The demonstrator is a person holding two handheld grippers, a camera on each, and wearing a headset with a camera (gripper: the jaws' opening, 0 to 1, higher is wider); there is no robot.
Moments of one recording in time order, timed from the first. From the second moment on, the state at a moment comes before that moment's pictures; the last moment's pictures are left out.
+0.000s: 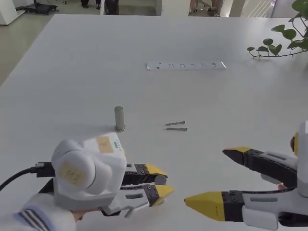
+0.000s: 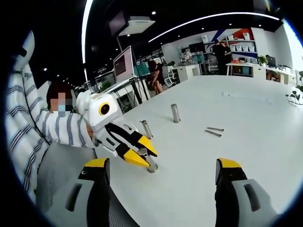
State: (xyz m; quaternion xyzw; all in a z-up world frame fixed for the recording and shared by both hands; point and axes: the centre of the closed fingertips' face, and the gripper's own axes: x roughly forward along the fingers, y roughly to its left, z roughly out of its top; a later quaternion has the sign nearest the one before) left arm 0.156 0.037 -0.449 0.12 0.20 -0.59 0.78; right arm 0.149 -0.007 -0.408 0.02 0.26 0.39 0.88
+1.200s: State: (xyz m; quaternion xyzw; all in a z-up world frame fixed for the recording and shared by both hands) left arm 0.139 0.071 -0.413 0.05 0.20 -0.58 0.79; right arm 0.144 -0.008 -0.416 0.02 0.29 0.39 0.87
